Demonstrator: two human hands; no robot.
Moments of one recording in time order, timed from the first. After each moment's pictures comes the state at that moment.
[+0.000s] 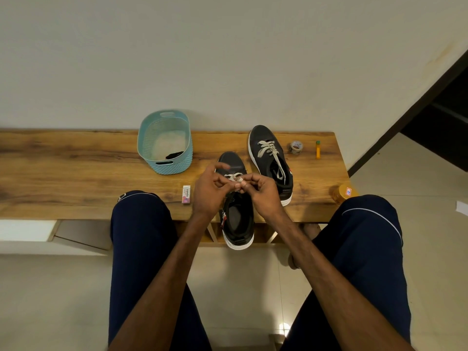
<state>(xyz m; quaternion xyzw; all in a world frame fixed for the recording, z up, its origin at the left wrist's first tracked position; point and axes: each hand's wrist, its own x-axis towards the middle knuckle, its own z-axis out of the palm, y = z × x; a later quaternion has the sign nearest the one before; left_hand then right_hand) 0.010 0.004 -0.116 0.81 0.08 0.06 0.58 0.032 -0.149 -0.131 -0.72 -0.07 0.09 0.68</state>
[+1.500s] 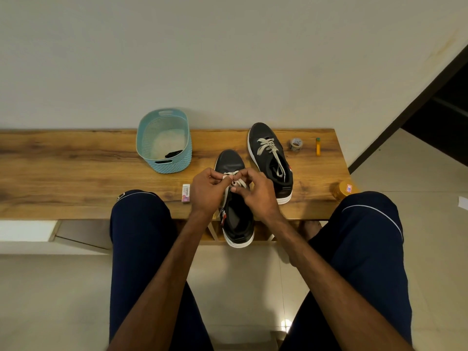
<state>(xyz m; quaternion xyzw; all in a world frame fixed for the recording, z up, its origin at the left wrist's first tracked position) 0.009 0.002 -0.118 0.79 0.19 0.07 0.59 0.025 -0.142 -0.126 -0.85 -0.11 0.02 0.52</state>
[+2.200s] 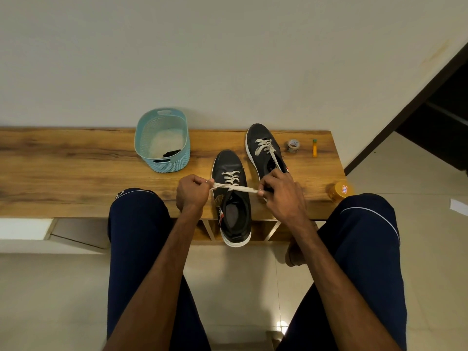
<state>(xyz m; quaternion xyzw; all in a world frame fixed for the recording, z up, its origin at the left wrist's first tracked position) 0.017 0.019 -0.125 0.79 0.37 0.03 0.48 0.023 -0.199 -0.113 -0.96 -0.12 0.01 0.23</state>
